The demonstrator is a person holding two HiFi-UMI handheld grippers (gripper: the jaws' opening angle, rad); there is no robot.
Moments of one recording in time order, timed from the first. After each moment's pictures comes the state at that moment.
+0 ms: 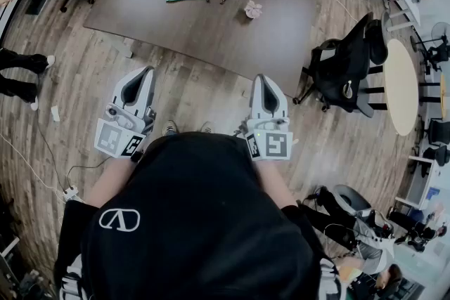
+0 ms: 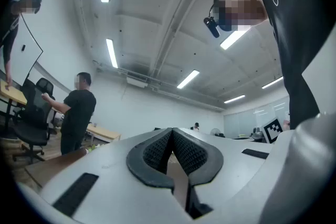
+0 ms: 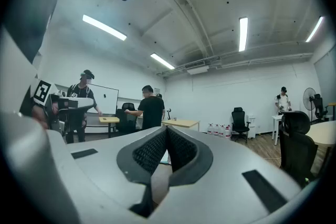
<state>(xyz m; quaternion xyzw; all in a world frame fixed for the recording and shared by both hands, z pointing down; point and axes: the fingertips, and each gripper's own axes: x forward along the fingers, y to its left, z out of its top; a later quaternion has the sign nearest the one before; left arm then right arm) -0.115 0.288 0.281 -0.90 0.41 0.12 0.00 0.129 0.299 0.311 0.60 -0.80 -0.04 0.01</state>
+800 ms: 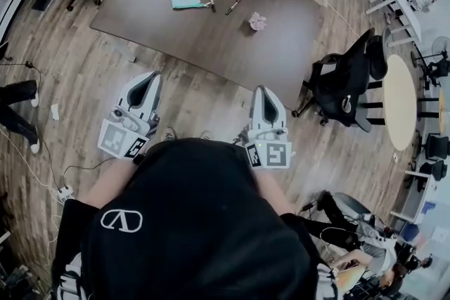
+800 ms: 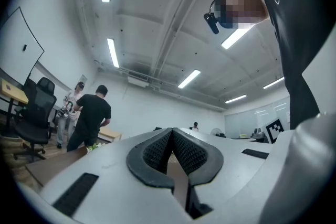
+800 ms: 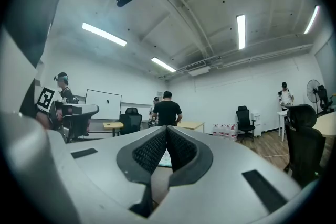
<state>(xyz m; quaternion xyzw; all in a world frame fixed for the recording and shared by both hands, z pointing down) -0.116 0.288 0.284 -0.90 0.41 0.12 0.00 0.121 0.302 0.310 0.58 -0.81 -0.03 -0.02</state>
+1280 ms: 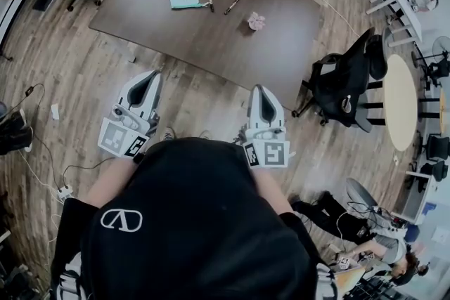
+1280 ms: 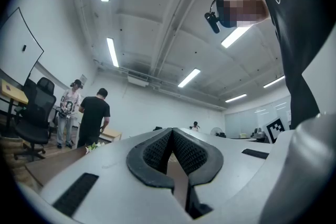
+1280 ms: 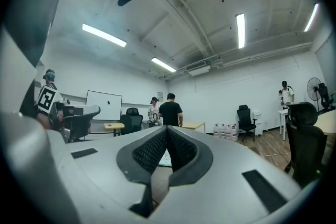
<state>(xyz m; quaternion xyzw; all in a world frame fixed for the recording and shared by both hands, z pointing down) -0.104 0.287 0.286 -0.90 0.41 0.12 0.00 0.127 0.301 0.313 0.58 -0.81 -0.03 -0.02</state>
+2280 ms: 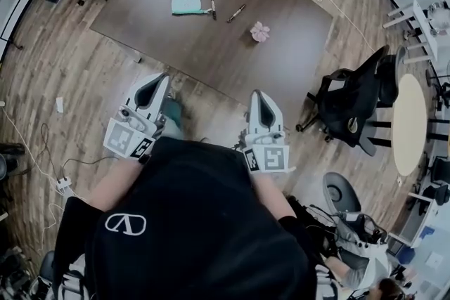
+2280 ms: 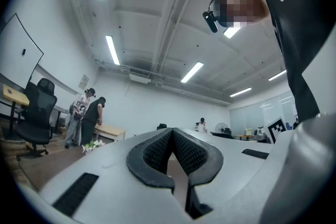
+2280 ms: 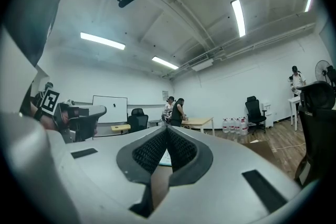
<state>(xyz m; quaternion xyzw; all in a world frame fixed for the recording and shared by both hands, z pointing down) -0.028 0.223 0.307 -0.89 0.44 0.10 0.00 0.183 0.227 0.347 0.54 -0.84 0.00 -0.04</state>
